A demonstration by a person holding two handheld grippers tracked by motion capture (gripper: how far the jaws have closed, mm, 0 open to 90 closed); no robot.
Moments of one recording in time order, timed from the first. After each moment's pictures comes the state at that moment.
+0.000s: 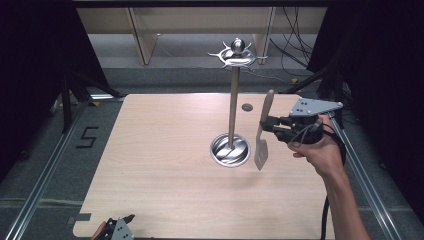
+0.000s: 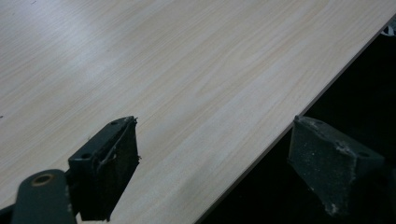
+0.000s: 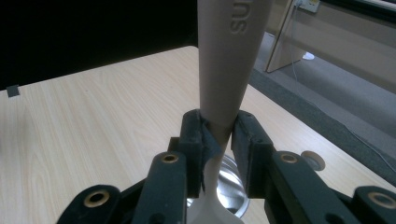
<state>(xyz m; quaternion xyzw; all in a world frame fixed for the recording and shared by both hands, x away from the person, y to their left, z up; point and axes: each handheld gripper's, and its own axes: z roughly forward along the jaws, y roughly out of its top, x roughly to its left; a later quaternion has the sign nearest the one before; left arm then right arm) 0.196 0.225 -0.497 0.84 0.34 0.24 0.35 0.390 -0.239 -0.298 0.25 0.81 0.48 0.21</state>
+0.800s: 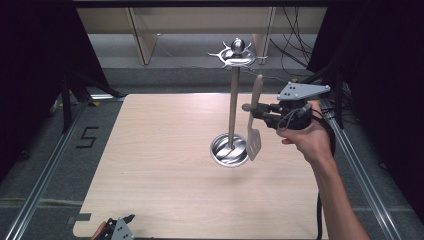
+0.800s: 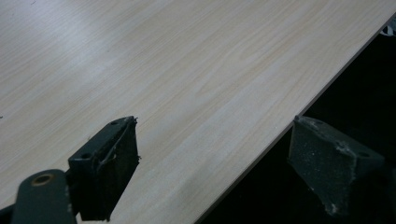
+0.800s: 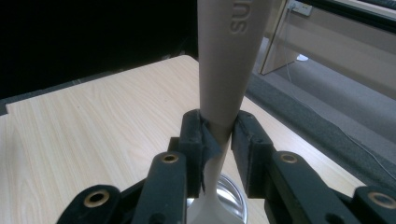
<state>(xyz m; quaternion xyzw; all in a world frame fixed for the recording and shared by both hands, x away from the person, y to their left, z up) 0.195 0.225 -0.497 0.84 0.33 0.23 0.35 0.408 -0.213 -0.273 0.26 0.81 0.48 0.22</state>
